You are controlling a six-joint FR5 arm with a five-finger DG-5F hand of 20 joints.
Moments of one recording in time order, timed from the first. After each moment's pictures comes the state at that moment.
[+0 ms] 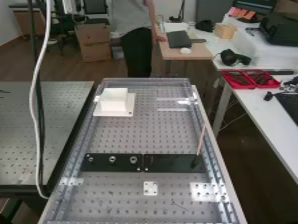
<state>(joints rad) 1.58 -1.58 -1.57 -3.14 -1.55 -0.70</state>
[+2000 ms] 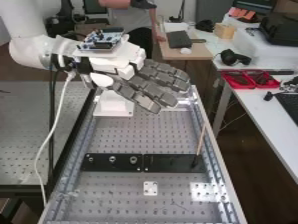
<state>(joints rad) 1.58 -1.73 -1.89 -2.64 -1.18 -0.51</state>
